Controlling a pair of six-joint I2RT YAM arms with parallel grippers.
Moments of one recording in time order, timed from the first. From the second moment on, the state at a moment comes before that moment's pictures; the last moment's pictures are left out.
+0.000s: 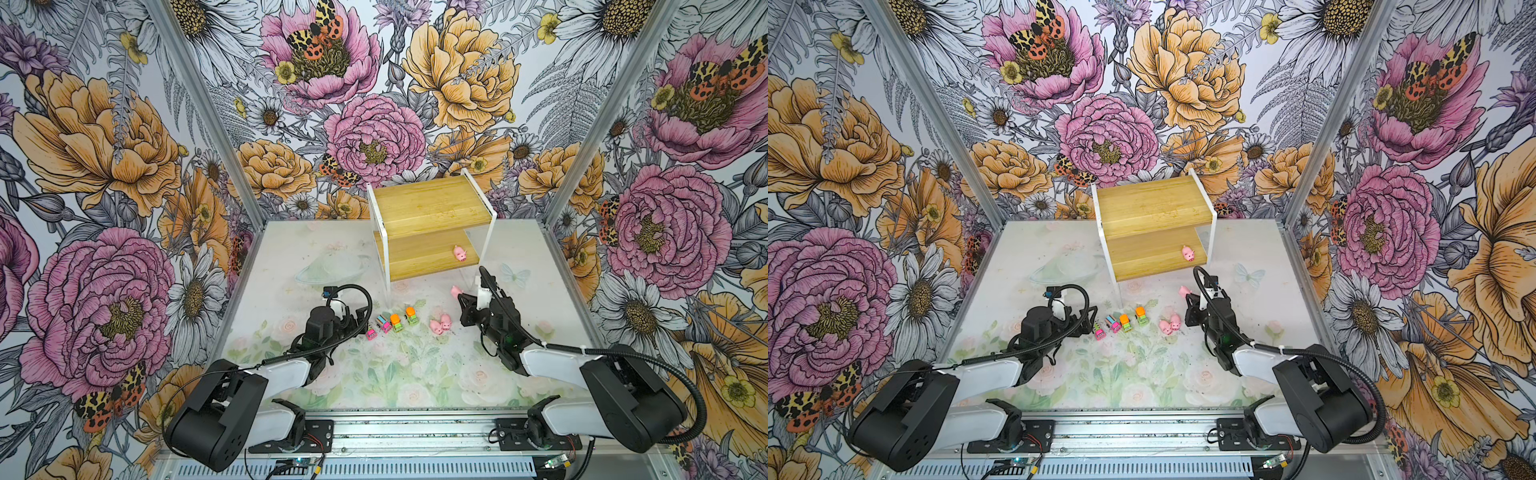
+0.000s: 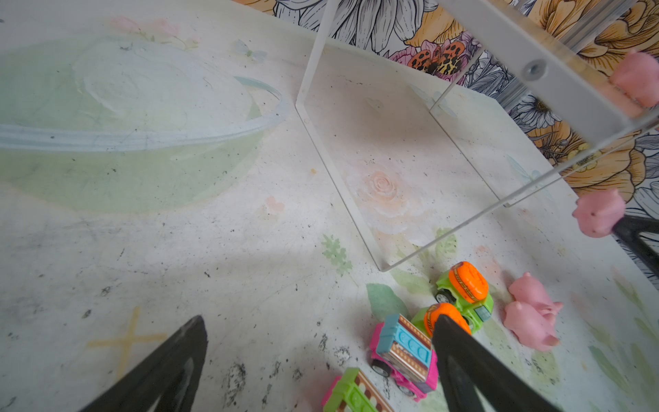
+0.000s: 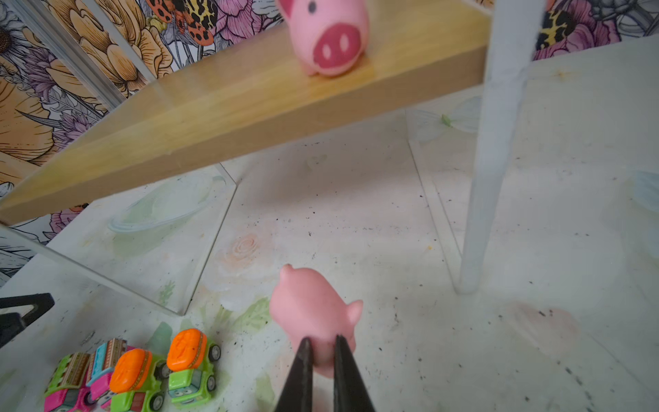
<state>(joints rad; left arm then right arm) -0.40 1.27 0.25 0.60 0.04 -0.42 0.43 1.30 0.33 0.63 0.00 0.35</state>
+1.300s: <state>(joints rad) -0.40 1.24 0.24 0.61 0.04 -0.42 0.68 1.26 0.78 0.19 0.39 0.35</state>
